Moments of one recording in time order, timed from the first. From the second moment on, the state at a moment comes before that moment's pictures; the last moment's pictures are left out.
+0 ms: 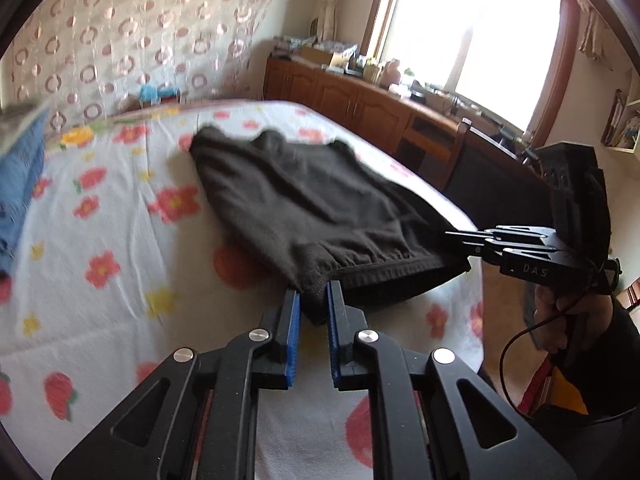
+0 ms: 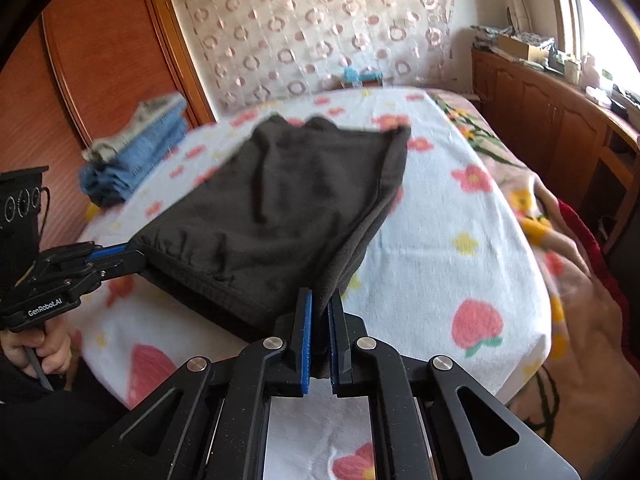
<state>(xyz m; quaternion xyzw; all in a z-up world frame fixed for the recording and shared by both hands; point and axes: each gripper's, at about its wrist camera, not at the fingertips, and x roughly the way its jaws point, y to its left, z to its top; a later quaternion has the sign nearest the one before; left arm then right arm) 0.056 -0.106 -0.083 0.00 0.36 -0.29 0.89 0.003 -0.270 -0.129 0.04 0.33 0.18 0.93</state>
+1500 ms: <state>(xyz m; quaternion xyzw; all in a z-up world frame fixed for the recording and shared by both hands) 0.083 -0.061 -0.006 -0.01 0.27 -0.26 0.93 0.006 -0.248 -0.059 -0.05 0.23 0.24 0.94</state>
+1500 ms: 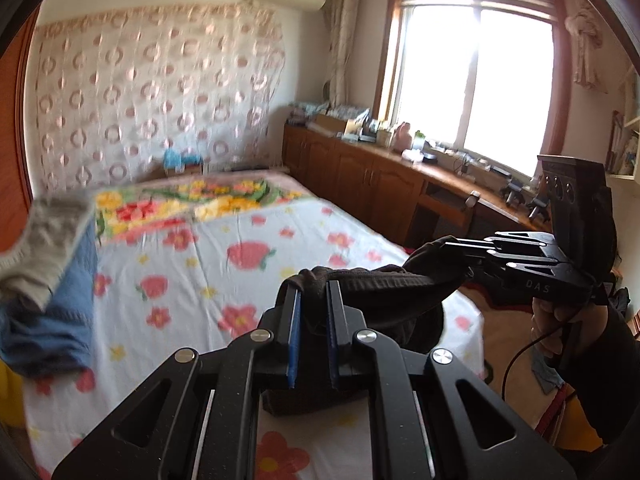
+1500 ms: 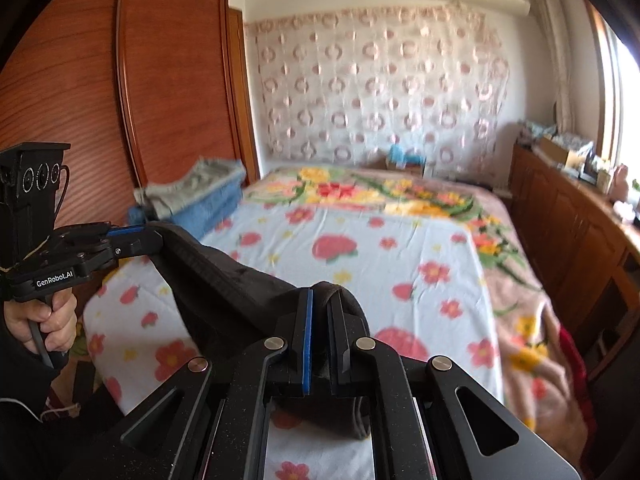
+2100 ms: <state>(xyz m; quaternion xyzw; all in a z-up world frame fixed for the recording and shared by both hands) 0.221 -0.062 0.047 0.04 0.25 -0.20 0.95 0.194 -0.190 0.043 -0.10 0.19 0.23 0.95</state>
